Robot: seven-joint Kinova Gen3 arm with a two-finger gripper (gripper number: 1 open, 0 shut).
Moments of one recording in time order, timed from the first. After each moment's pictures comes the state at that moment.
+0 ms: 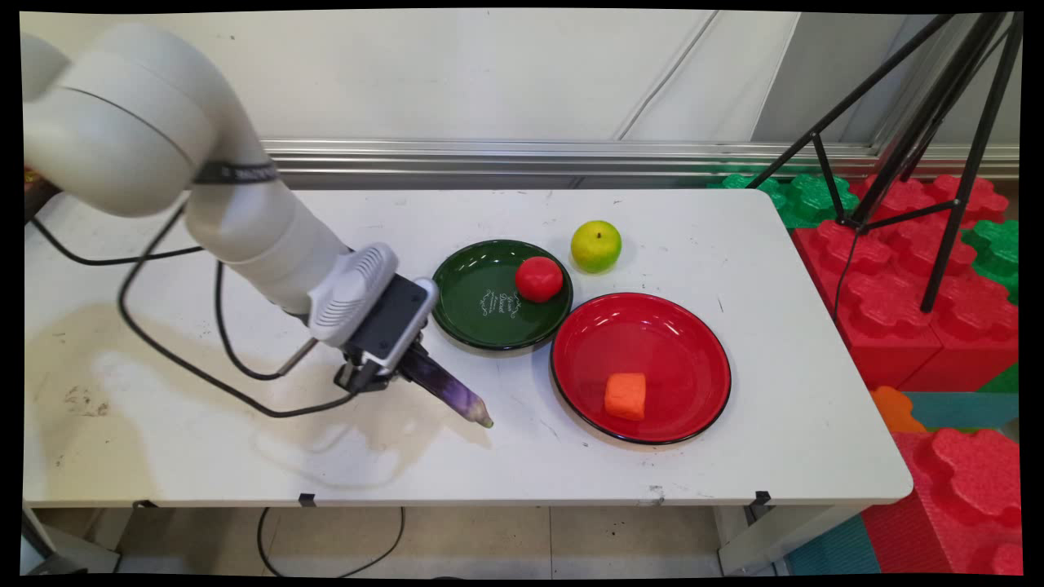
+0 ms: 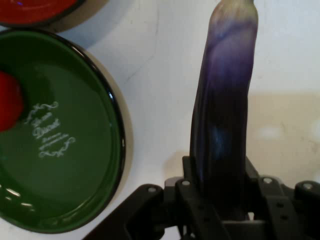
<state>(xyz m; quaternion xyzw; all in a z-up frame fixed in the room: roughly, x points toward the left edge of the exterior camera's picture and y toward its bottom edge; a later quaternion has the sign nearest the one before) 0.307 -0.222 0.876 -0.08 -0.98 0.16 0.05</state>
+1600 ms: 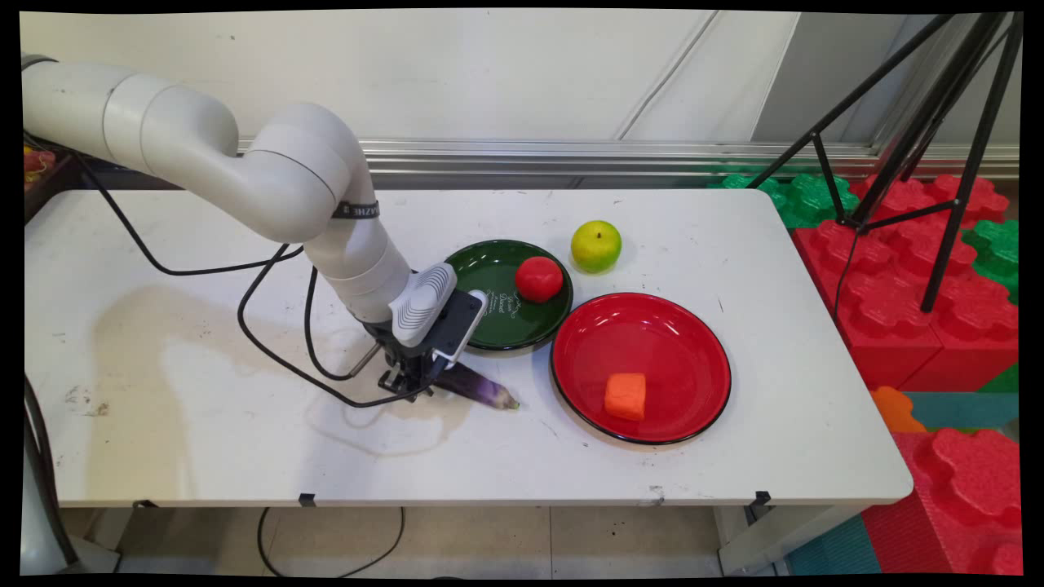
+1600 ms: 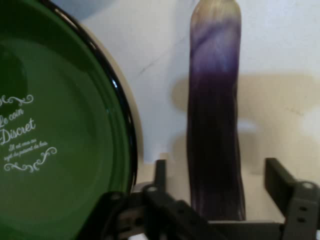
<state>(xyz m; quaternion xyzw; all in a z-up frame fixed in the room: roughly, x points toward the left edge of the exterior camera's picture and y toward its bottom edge) 0.292 -0.288 0.800 -0.03 -0.99 0.12 0.03</state>
